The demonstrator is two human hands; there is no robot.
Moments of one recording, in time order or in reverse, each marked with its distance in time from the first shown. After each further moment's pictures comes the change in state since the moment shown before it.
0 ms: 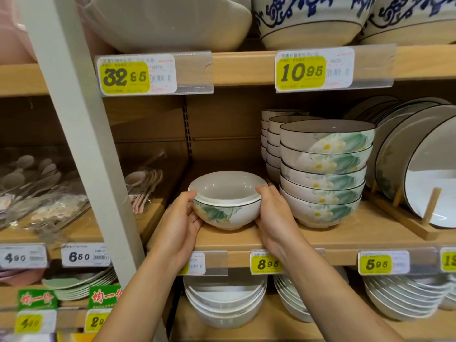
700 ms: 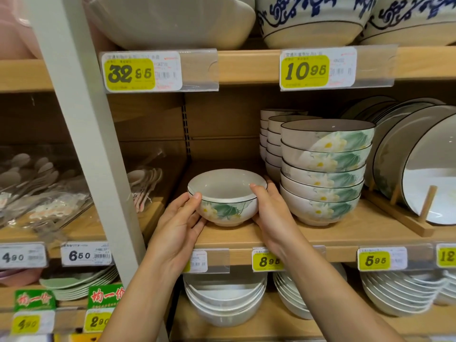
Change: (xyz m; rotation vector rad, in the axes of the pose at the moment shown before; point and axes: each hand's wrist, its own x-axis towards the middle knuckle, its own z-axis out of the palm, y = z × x) left_hand -0.013 0.003 -0.005 -0.070 0.049 -0.010; right_hand 0.000 0.004 -0.004 -0.089 -0.087 -0.041
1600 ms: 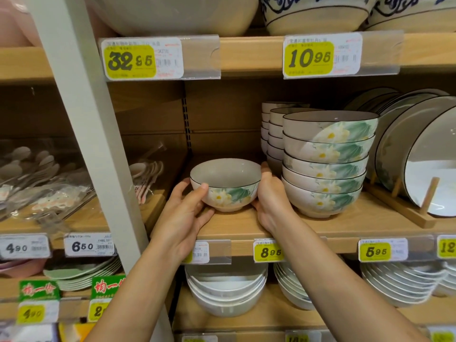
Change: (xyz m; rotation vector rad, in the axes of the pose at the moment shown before) left_hand 0.015 -0.004 -0.003 0.137 -0.023 -0.018; right_hand 0.036 -0.003 0.015 0.110 0.247 0.156
